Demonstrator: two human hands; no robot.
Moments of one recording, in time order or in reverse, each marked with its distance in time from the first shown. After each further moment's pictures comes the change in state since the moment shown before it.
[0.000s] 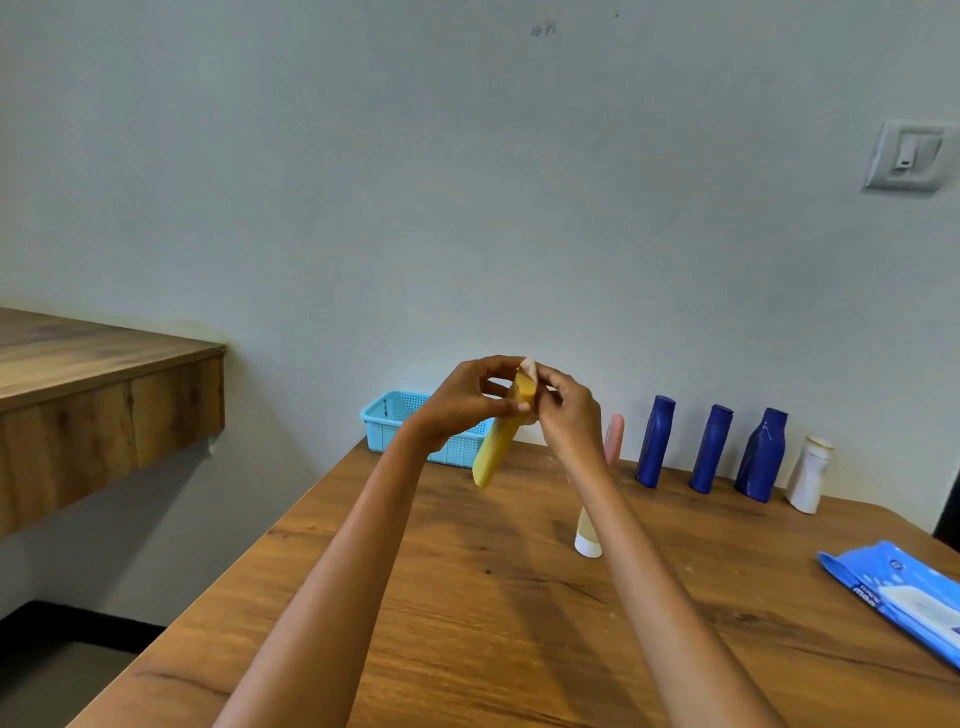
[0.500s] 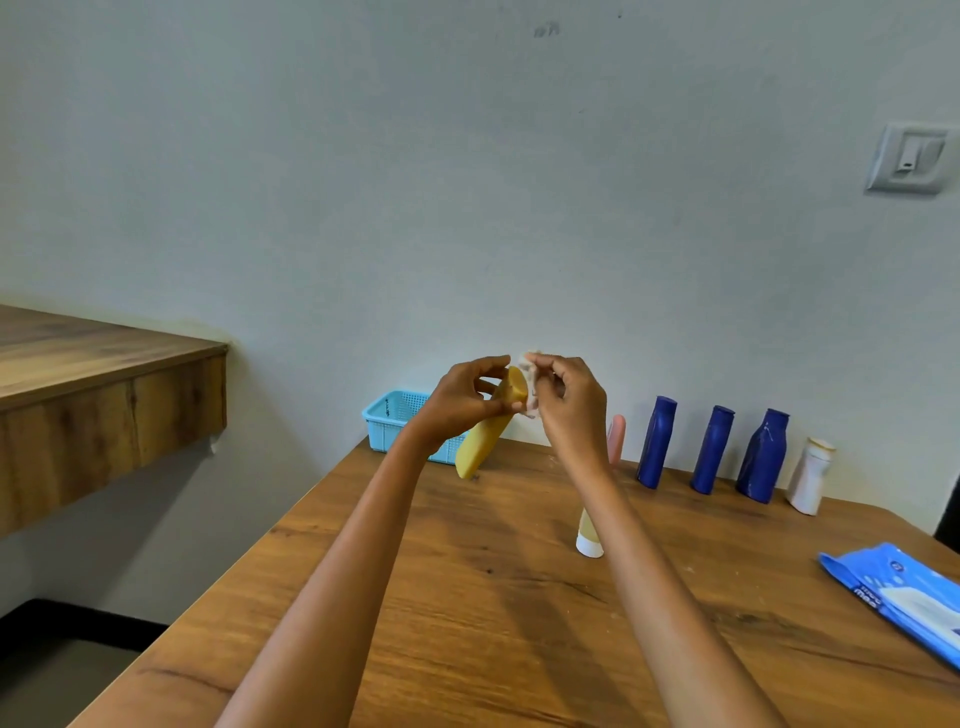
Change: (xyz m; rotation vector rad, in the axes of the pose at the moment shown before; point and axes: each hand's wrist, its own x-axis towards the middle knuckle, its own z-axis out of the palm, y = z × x) left_hand 0.001 -0.010 -0.003 0.095 0.103 -0.011; right_hand -0.001 -0.009 0.000 -0.041 0.102 -0.200
